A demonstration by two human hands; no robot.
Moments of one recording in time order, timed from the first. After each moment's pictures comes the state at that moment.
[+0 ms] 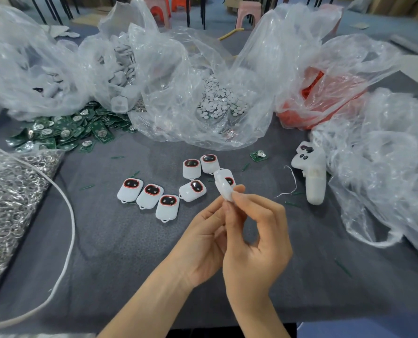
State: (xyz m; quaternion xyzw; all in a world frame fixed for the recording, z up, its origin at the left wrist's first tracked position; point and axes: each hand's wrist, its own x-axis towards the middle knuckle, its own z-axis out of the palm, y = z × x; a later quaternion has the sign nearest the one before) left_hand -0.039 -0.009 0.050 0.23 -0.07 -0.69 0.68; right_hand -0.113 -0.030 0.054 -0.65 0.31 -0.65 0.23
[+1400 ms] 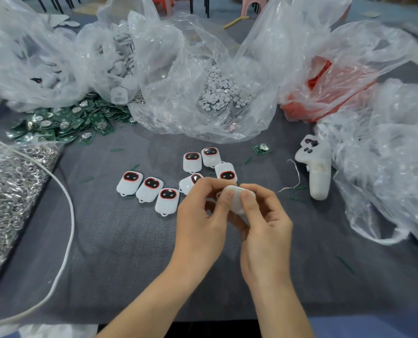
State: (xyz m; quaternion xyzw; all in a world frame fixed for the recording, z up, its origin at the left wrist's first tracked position) left_hand -0.051 -0.013 0.060 0.64 -0.37 -0.20 0.64; right_hand -0.122 -0.048 0.058 -0.37 0.35 -0.50 0.70
